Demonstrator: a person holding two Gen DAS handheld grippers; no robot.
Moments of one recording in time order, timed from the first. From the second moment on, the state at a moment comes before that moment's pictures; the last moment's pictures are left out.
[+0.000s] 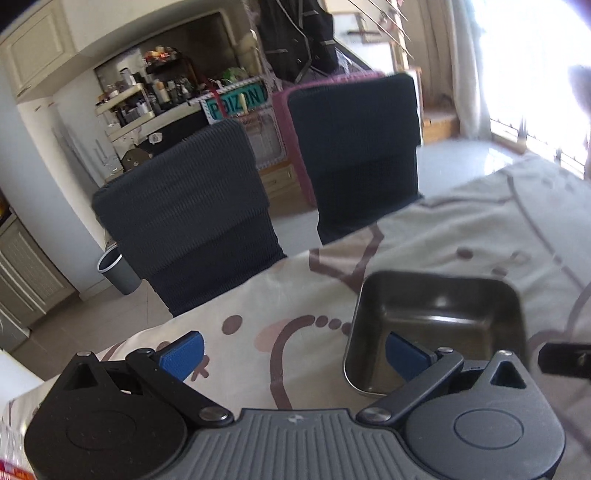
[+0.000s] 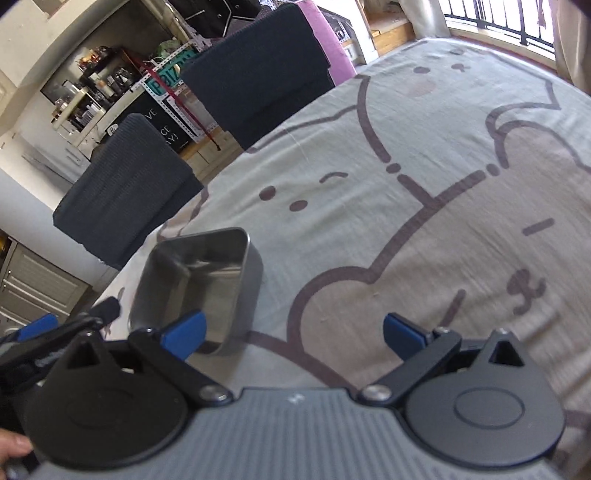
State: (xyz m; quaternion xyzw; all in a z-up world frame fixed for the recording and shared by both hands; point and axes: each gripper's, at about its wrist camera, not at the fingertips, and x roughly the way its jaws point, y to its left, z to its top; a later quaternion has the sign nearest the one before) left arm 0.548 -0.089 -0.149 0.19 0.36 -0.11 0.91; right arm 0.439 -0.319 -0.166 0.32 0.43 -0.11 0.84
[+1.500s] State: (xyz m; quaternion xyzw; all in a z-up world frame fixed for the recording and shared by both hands) left arm 0.434 -0.077 -0.097 -0.02 0.38 -0.16 0.91; right arm 0.403 -0.322 -0.122 0.19 0.39 0.03 0.90
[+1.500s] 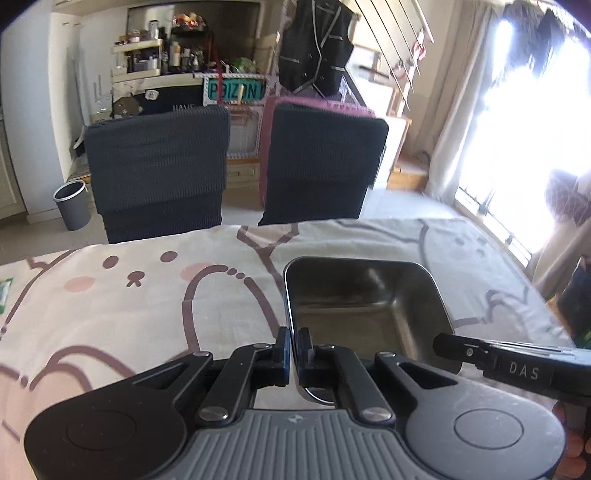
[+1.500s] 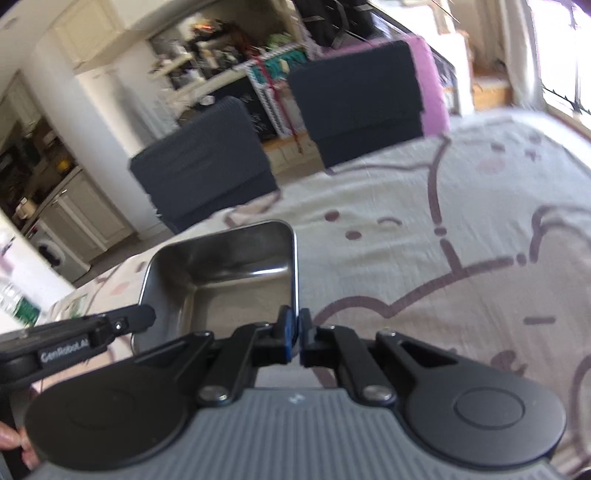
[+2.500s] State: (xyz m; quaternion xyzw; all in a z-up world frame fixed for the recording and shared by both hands) left arm 0.271 -0.122 -0.063 -0.08 0.35 -0.20 0.91; right arm 0.229 -0.369 -0.055 0.16 0.35 0.02 0.92
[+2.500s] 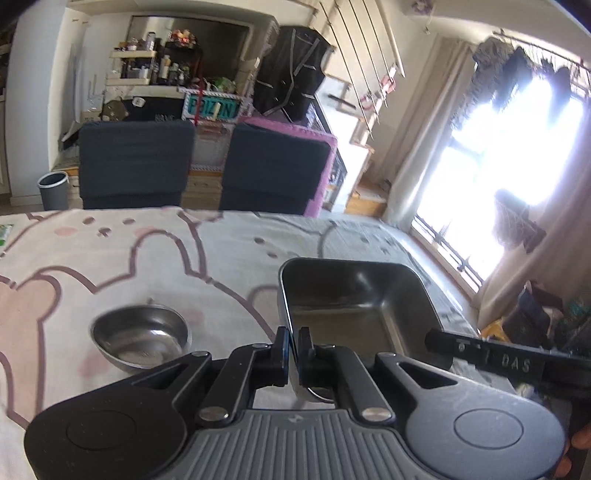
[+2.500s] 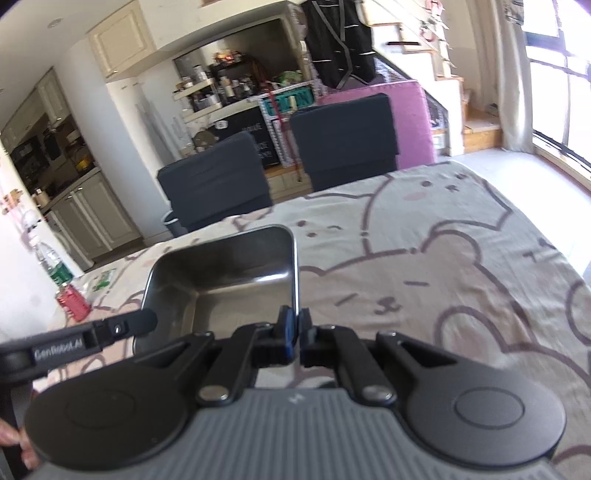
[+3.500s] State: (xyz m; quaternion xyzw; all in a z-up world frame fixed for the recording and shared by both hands) left arm 0.268 -0.206 -0.132 -0.03 0.49 -0.28 0.83; right arm 0.226 -0.430 -0.101 0.16 0.44 -0.09 0.88
